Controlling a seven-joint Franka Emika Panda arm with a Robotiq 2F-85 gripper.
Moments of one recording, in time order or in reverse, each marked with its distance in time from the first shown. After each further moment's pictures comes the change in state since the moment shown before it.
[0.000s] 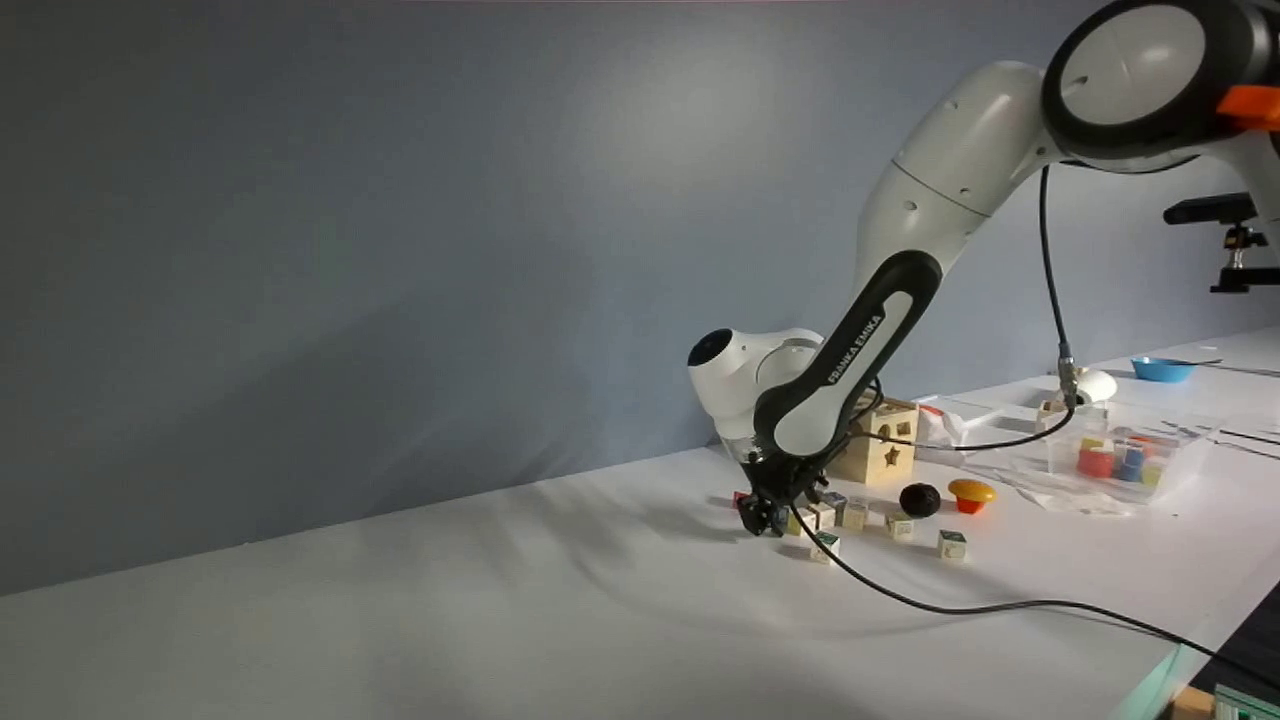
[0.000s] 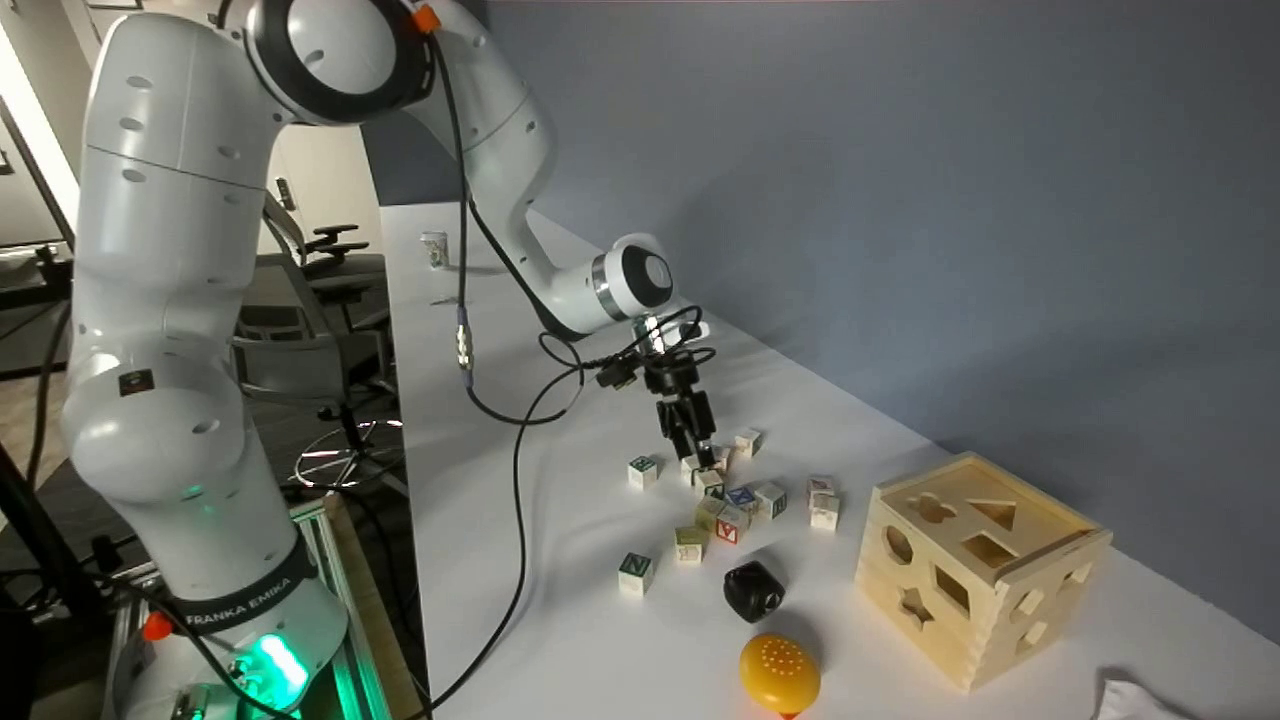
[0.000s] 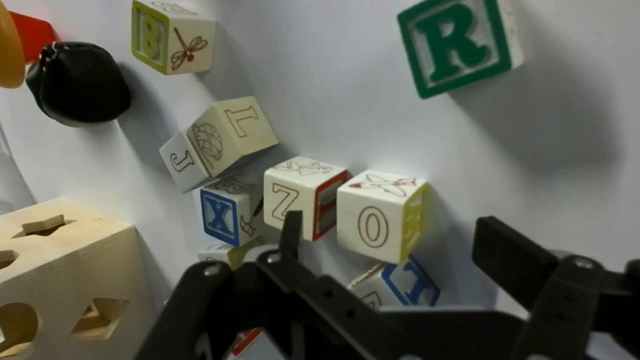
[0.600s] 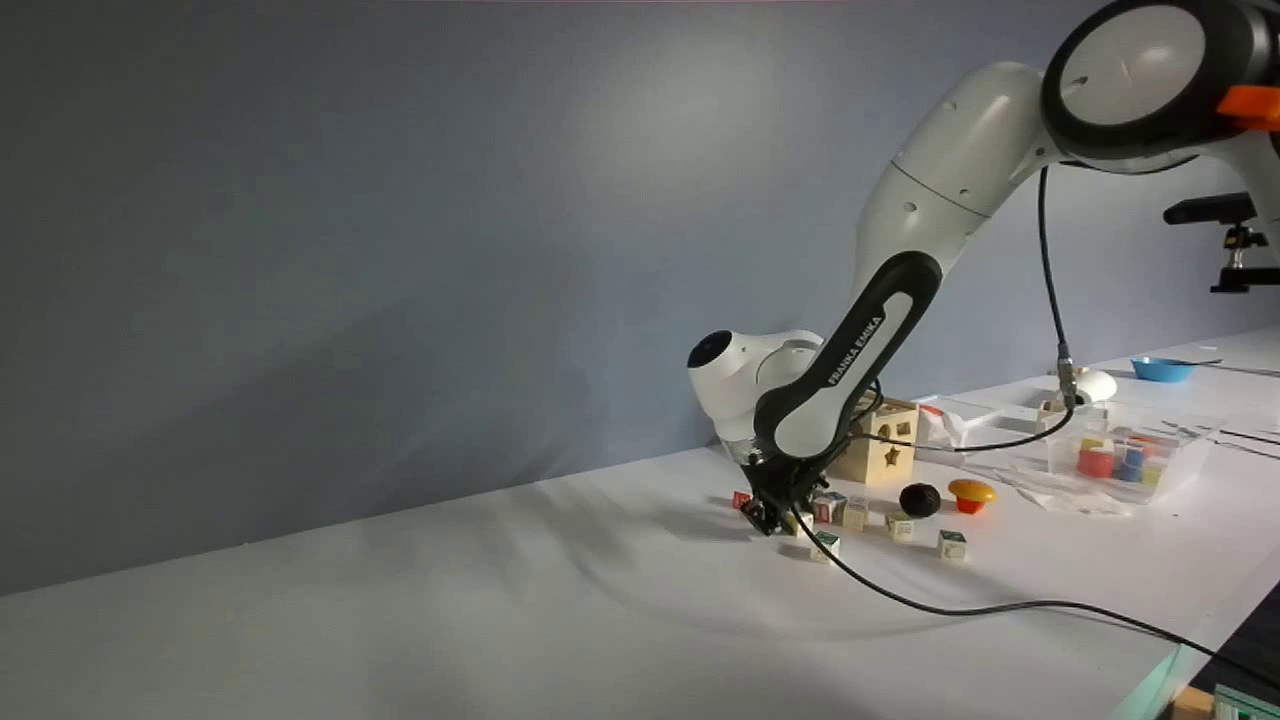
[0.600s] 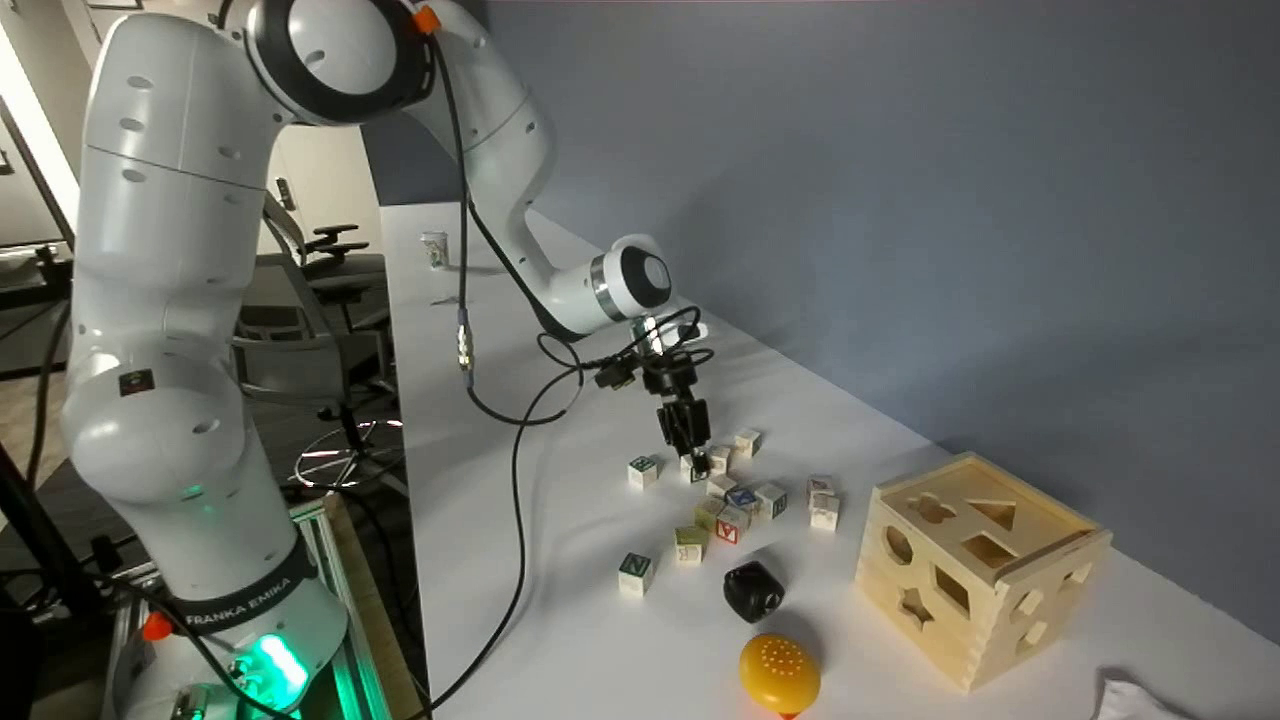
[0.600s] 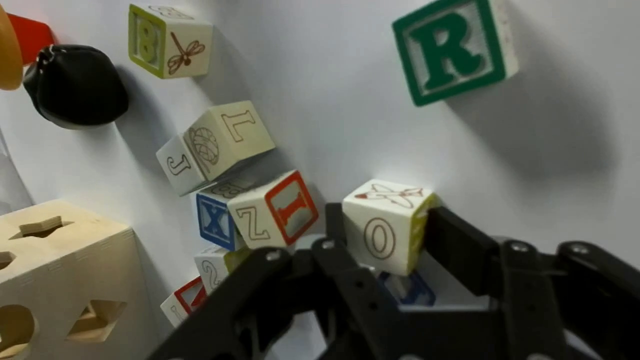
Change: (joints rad) arm 0.003 0.000 0.001 -0.003 0.000 -0.001 0.000
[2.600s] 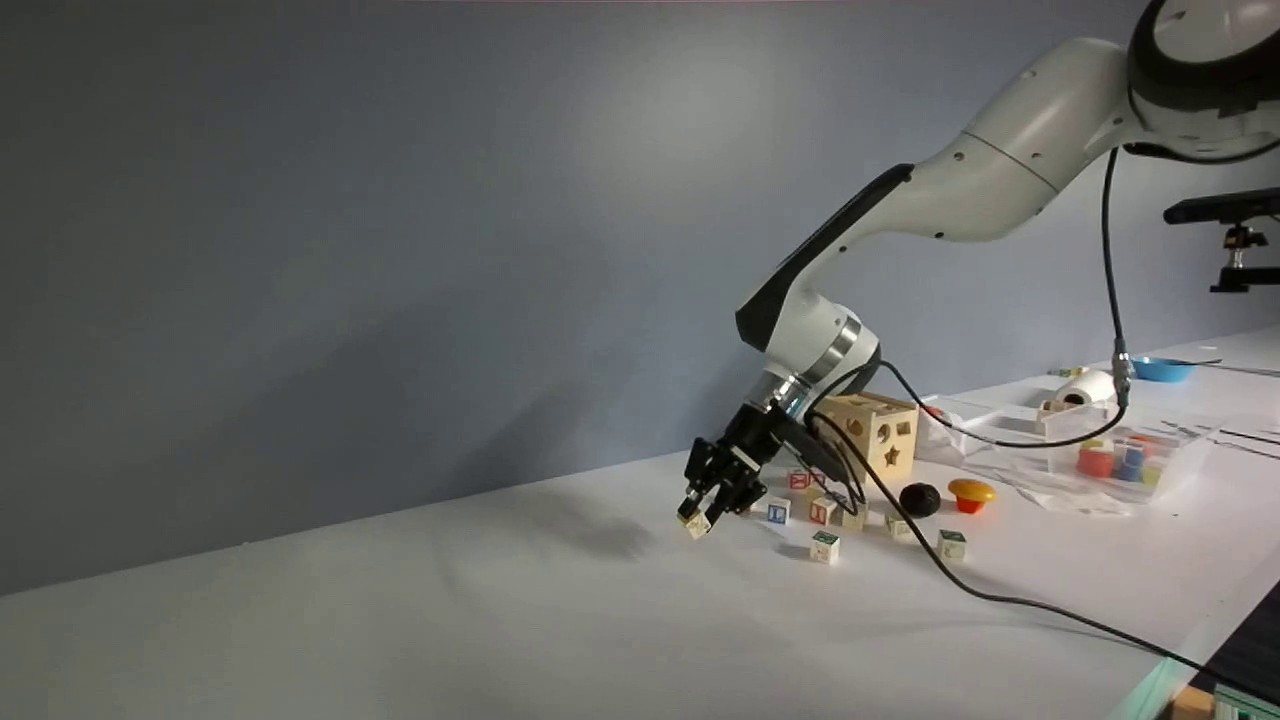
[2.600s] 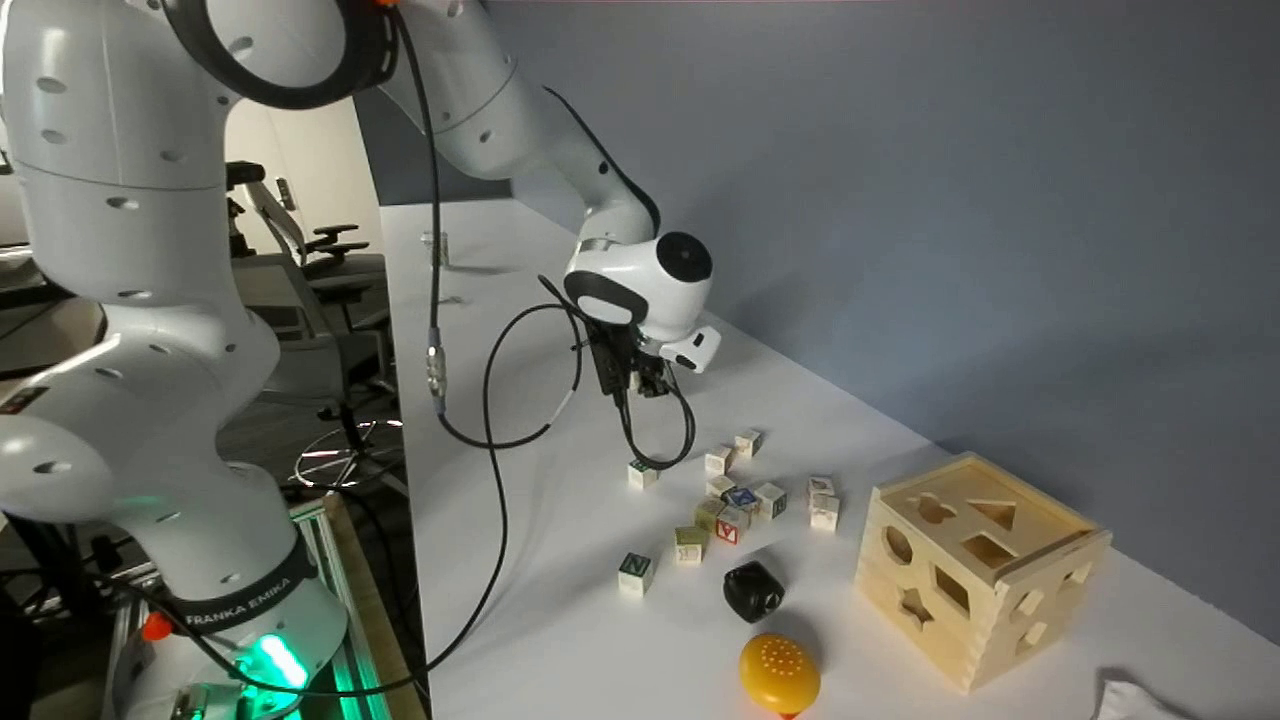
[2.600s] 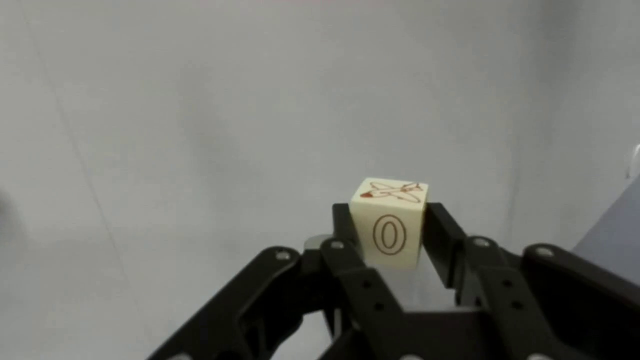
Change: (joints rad) arm -0.665 -0.099 0.652 -0.130 1.656 0.265 -1.320
